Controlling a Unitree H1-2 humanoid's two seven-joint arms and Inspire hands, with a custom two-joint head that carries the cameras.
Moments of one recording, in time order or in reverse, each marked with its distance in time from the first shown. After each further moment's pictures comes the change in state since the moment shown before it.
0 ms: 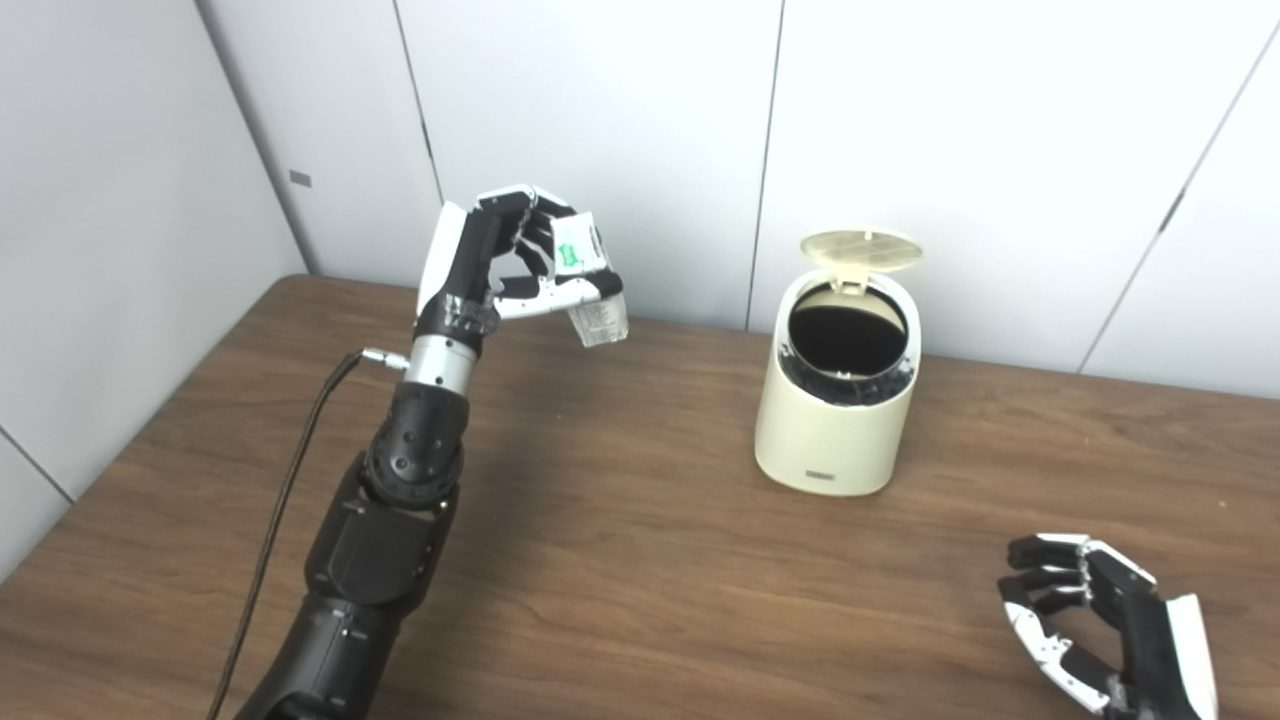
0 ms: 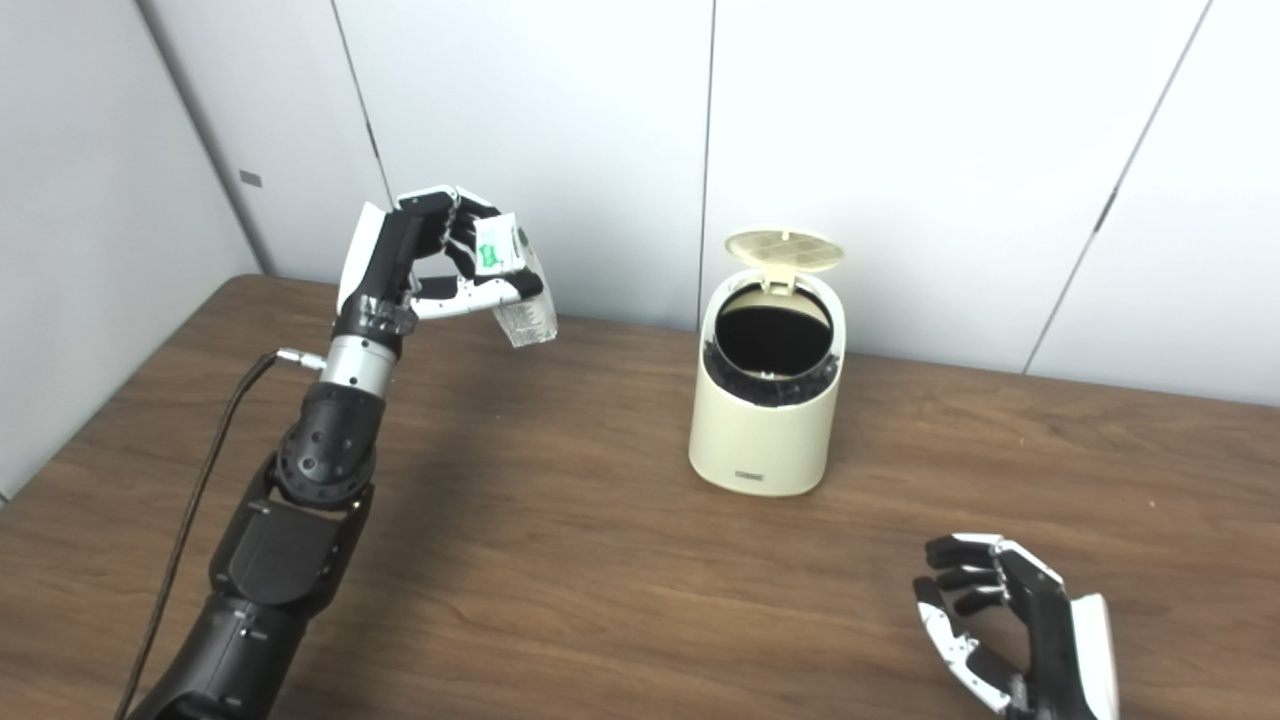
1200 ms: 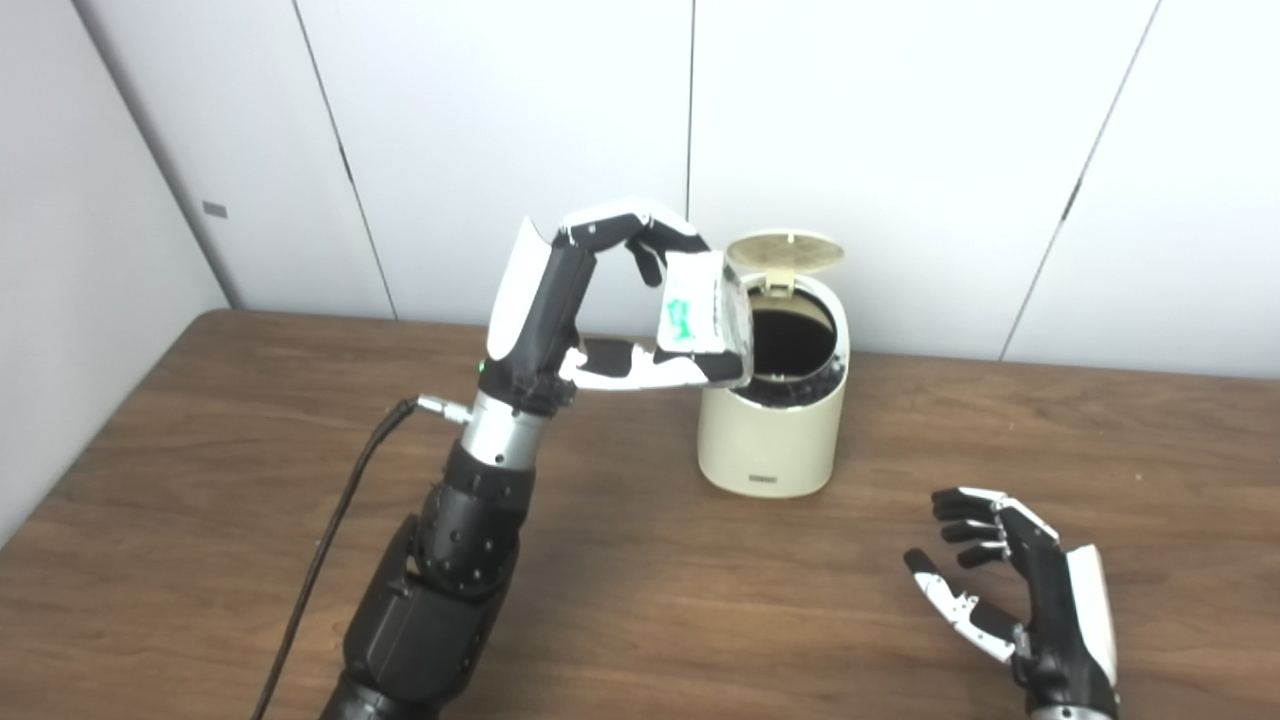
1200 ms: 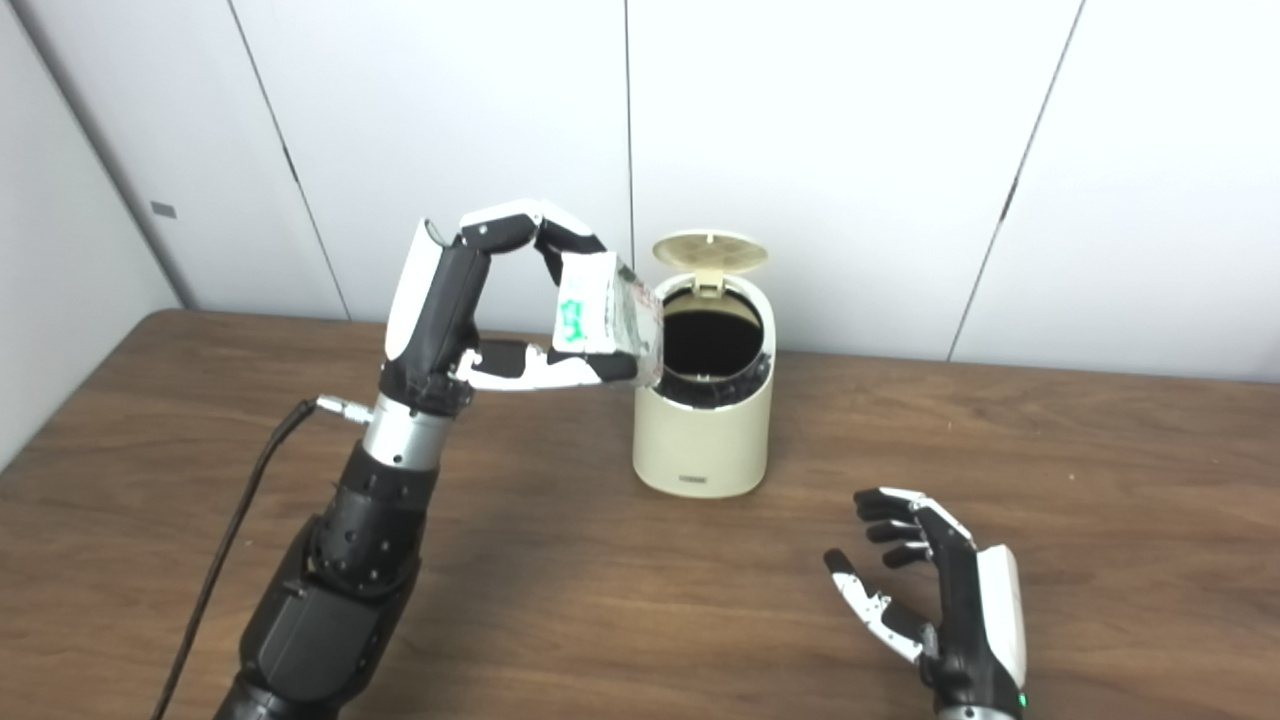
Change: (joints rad) left arm -0.002 -0.107 -0.250 -0.124 0.150 -0.252 0.142; right arm -0.062 0.025 0.065 0.067 -0.057 0.027 -0.113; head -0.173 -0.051
